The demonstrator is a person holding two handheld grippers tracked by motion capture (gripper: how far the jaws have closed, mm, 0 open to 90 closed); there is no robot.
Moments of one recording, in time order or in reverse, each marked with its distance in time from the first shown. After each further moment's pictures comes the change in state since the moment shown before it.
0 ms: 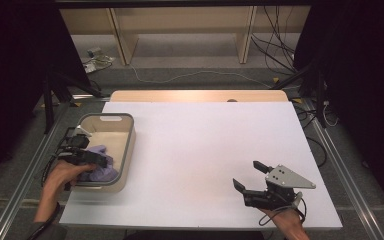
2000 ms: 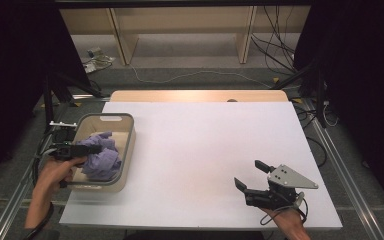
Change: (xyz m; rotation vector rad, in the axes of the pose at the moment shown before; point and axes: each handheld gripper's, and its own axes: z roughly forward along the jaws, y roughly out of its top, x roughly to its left) left arm 0.006 -0.010 -0.052 -0.367 -0.301 0.012; right arm -0.002 0.001 -0.003 -0.013 -0.008 0.014
